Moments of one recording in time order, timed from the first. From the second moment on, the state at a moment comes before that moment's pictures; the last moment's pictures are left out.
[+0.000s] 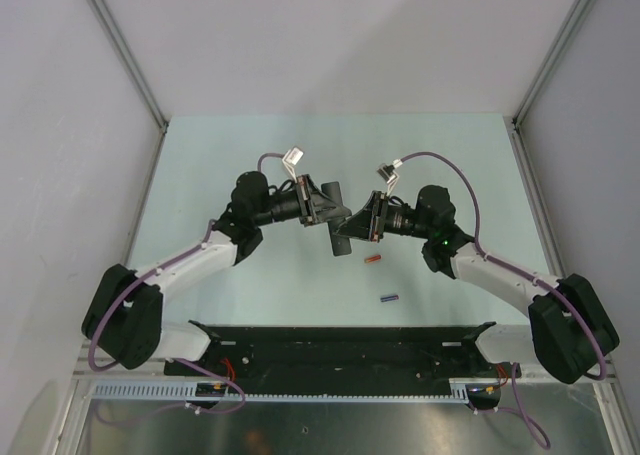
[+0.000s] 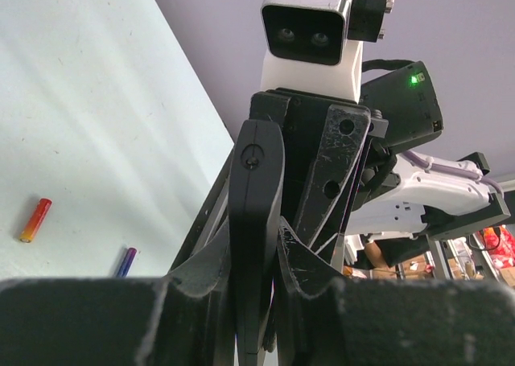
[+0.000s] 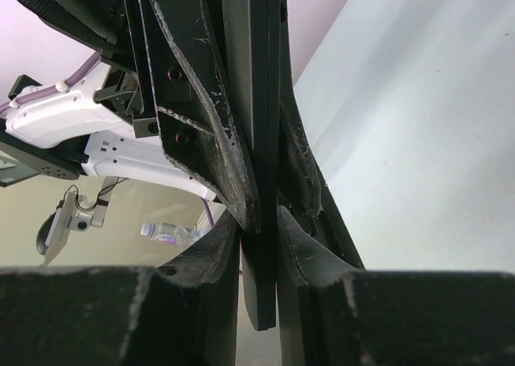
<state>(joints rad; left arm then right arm) -0.55 1.34 0.78 0.51 0.72 -1.06 0.58 1.28 0.67 0.58 -0.79 0.99</state>
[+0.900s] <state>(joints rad) -0.54 1.37 0.82 0.50 0.74 -1.06 0.58 1.25 0.65 0.54 -0.75 0.97</state>
